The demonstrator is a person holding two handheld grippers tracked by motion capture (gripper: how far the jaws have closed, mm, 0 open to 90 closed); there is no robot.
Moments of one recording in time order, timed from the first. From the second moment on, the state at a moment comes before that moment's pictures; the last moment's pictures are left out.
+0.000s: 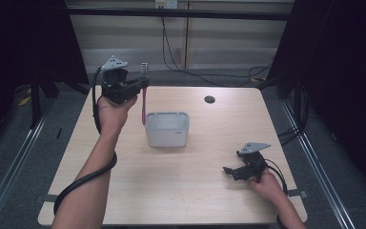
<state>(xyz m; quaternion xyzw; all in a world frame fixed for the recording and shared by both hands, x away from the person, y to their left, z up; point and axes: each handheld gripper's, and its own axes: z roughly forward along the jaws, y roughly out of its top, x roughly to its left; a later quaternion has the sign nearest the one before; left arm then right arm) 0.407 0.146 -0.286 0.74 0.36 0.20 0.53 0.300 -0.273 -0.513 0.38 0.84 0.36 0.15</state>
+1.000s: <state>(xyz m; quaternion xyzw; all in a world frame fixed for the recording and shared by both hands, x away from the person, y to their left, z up) 0.419 0.139 -0.305 0.73 0.38 0.21 0.53 0.300 -0.273 -0.513 0.38 0.84 0.36 0.15</state>
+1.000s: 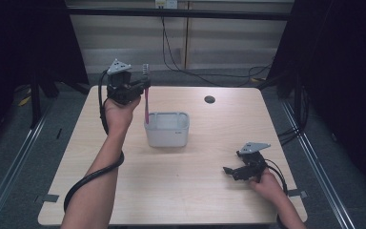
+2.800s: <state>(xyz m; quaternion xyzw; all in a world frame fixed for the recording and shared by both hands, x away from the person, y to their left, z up) 0.431 0.132 -0.336 0.72 0.41 0.21 0.52 0.300 -0.273 -0.513 0.38 0.84 0.36 0.15</state>
